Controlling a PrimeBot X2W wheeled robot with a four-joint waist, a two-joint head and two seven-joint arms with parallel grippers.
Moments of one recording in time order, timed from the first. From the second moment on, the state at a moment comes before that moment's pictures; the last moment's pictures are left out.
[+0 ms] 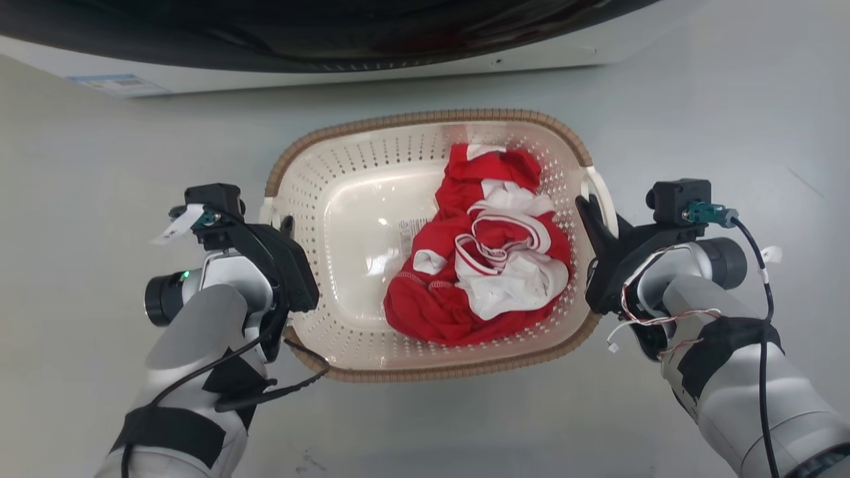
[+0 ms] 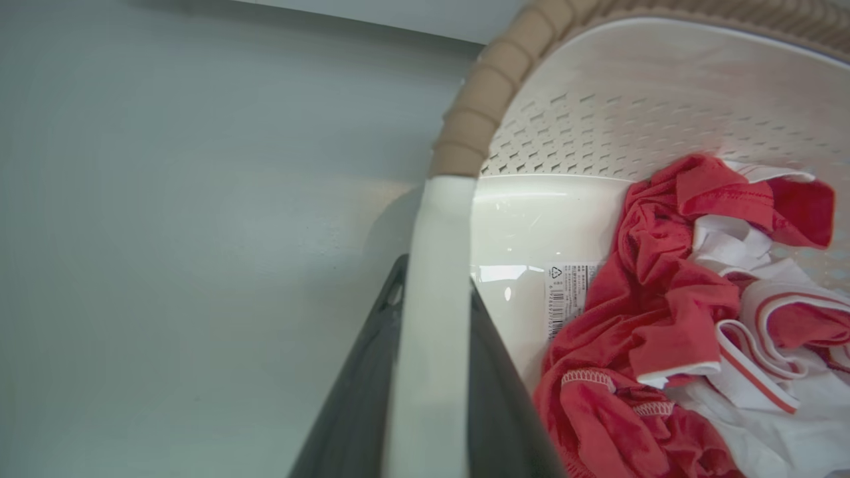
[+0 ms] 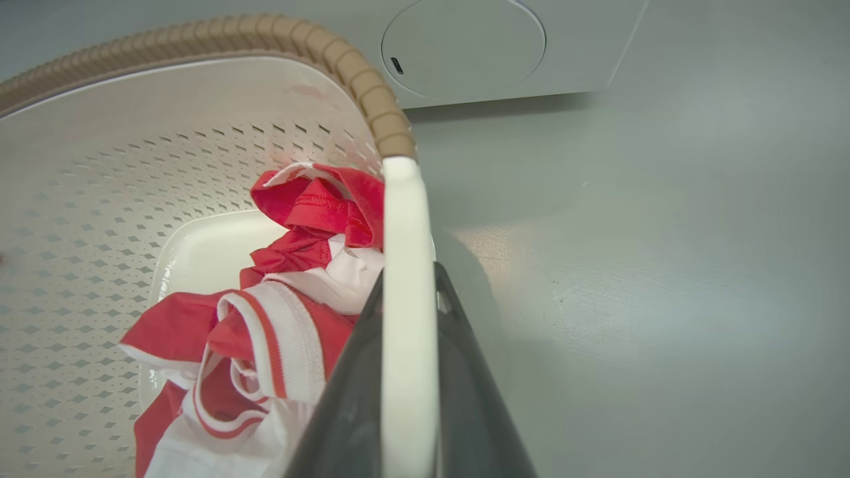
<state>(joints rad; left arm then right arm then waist) -0.89 0.01 -0.35 1.18 -0.65 -0.01 0.02 -0.93 -0.11 0.74 1.15 0.75 0.14 -0.17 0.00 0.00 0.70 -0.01</state>
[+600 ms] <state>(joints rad) -0.97 0.02 -0.36 1.18 -0.61 0.00 -0.08 -1.01 -0.11 0.74 1.18 0.73 0.13 -0.22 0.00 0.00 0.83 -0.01</state>
